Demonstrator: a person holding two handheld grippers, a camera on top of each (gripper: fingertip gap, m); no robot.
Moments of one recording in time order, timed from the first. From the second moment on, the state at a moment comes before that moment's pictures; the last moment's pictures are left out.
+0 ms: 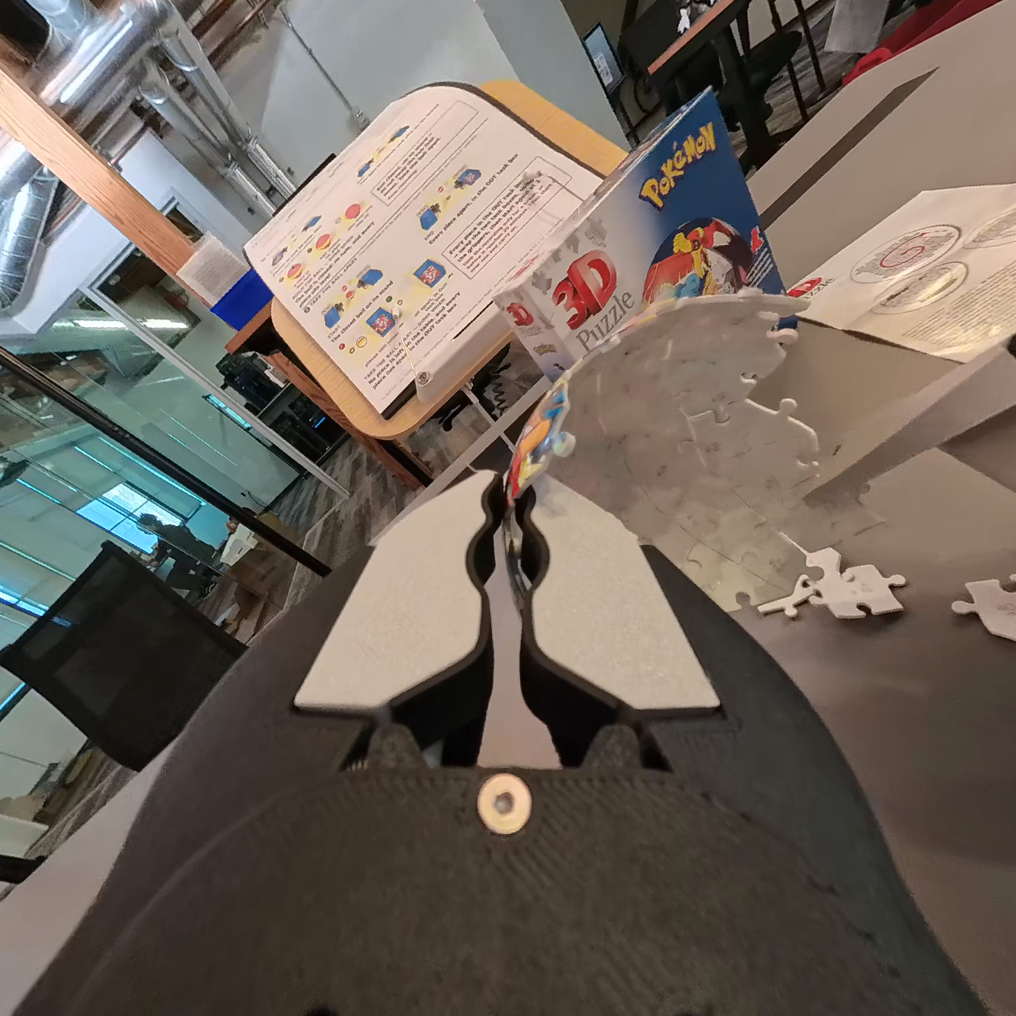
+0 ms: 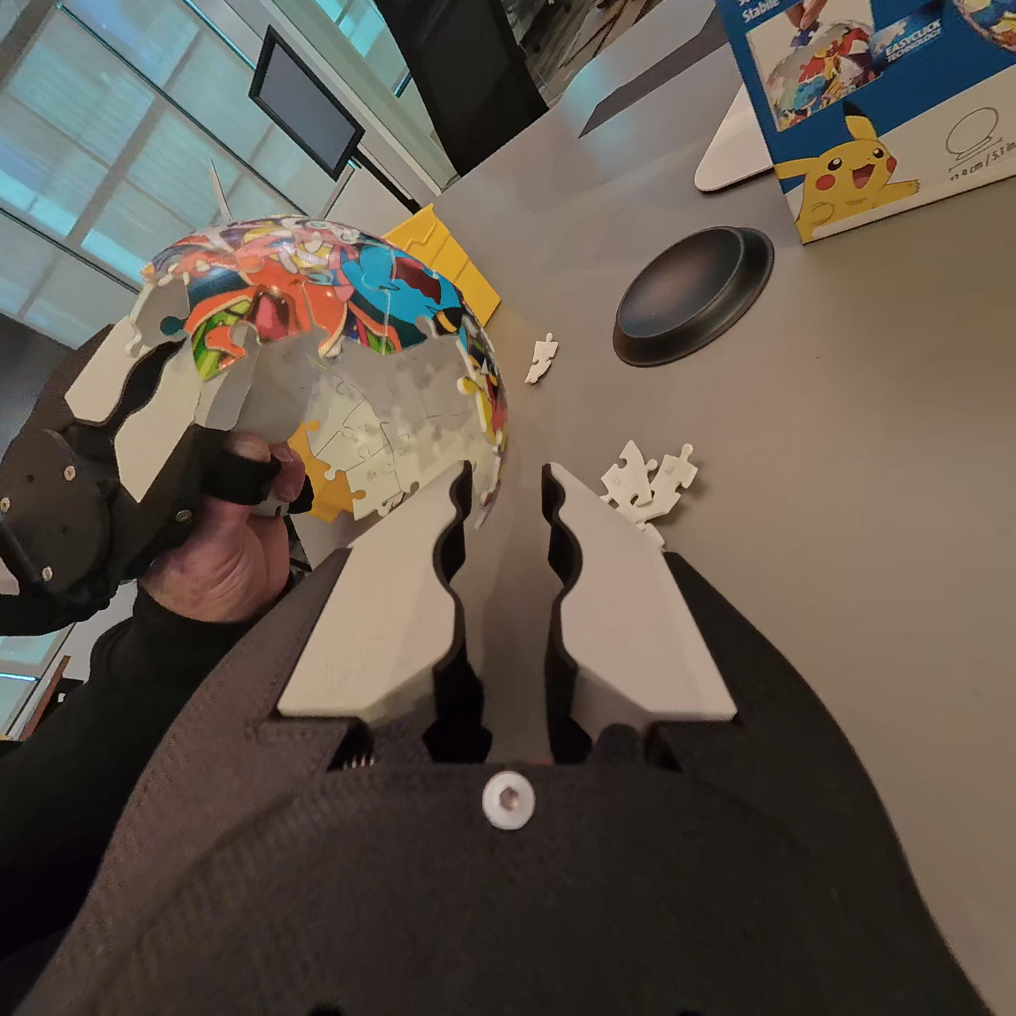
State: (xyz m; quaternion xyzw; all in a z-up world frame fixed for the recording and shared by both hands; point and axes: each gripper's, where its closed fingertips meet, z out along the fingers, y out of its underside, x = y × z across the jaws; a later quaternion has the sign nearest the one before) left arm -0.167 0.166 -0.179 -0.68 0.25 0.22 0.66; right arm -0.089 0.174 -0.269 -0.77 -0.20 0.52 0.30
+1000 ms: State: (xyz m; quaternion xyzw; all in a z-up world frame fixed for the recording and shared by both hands) left arm -0.212 0.165 -0.219 -0.79 0.09 0.09 0.60; right arm -0.099 0.189 -0.251 -0.74 -0.34 0.45 0.35
